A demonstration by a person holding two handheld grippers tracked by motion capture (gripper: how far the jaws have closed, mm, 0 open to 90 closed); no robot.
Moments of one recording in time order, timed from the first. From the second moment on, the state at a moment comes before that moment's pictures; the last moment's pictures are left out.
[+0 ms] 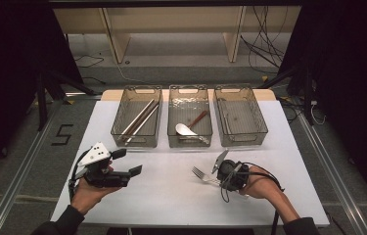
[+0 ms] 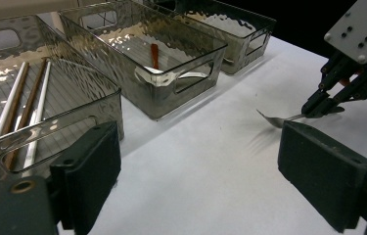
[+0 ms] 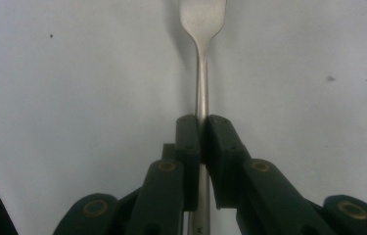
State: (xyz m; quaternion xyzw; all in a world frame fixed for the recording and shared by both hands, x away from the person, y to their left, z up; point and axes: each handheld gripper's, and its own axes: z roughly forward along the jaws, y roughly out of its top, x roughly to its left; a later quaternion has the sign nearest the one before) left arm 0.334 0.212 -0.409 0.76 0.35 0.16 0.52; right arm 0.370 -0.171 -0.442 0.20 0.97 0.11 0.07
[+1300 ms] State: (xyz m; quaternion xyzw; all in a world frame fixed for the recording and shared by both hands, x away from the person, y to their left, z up) left arm 0.334 0.211 -0.409 0.76 0.35 0.16 0.52; right arm 0.399 -0.228 -0.389 0.36 0.85 0.35 0.14
